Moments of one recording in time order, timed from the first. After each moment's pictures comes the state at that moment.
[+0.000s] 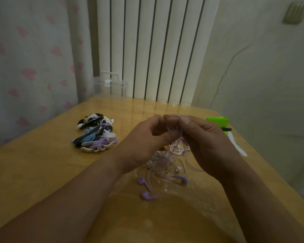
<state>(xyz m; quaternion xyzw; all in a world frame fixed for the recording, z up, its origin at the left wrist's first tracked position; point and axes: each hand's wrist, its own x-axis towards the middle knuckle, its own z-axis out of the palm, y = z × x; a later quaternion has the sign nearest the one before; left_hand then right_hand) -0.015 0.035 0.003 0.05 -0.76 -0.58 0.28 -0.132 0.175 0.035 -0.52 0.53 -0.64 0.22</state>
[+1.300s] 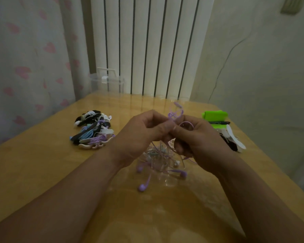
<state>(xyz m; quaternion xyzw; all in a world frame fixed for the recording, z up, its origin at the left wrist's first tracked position) -0.016 0.029 0.001 0.05 -0.73 -0.61 0.29 -0.139 0.172 0.022 -0.47 0.61 -0.59 0.25</state>
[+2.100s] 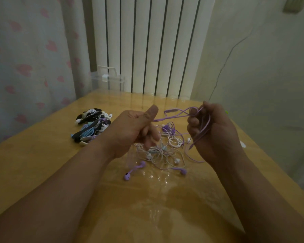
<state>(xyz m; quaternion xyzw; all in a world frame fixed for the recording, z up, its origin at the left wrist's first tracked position) -0.004 0.014 0.011 0.07 -0.72 -0.64 0.26 -0.147 0.167 0.032 -0.26 0.39 -0.83 0.31</state>
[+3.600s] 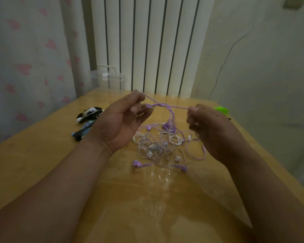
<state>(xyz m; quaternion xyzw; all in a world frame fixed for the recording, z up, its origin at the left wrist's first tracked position) -0.005 -0.003 0.013 -0.01 -0.44 -0.84 0.31 -0.159 0.181 0.031 -0.45 0.60 -0.63 0.19</state>
